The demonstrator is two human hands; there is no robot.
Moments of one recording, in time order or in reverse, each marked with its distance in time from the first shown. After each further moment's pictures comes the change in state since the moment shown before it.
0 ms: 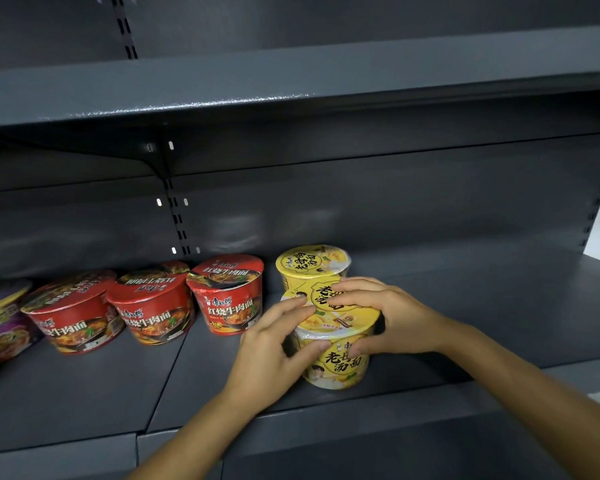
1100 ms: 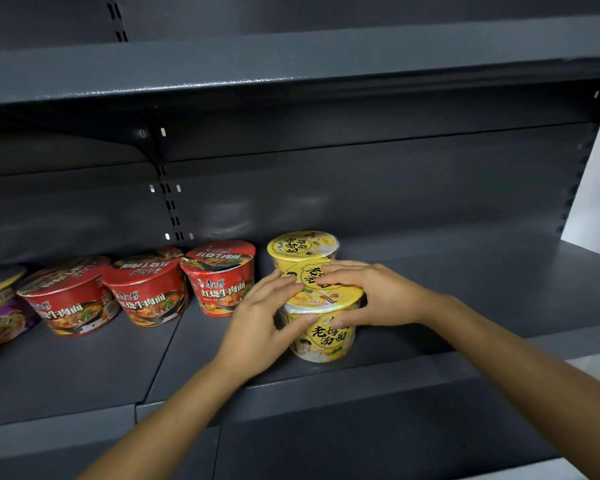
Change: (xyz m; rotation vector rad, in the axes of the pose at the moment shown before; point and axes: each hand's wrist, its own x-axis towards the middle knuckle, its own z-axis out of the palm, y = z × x) left_hand 0.004 0.004 -0.005 0.115 -0.082 0.002; right_hand -0.003 -0.017 -0.008 -0.156 -0.054 0.057
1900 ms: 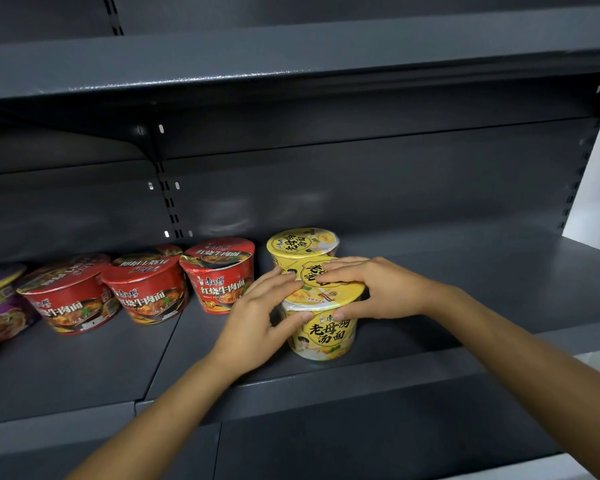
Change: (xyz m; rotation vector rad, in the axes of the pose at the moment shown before) left_hand 0.001 -0.007 -0.002 -0.035 -0.010 0.058; right_hand -0.001 -0.003 -0.009 -0.008 -0.042 0.000
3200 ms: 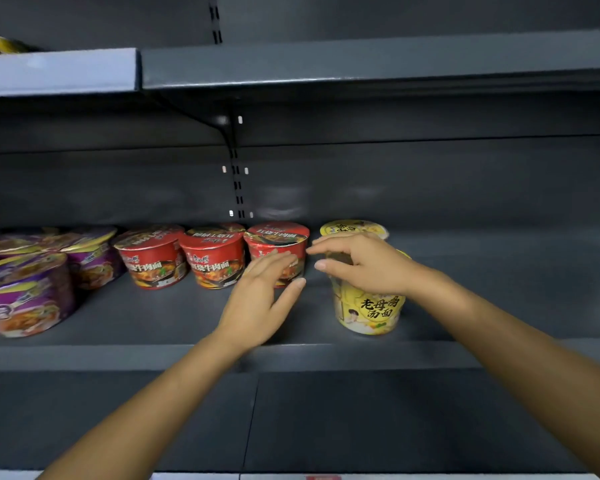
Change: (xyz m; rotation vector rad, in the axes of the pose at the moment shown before) left_hand -0.050 0.010 -0.076 0.197 0.048 -0.194; right_hand 0.036 -0.103 0.013 -0.005 0.157 -0.169
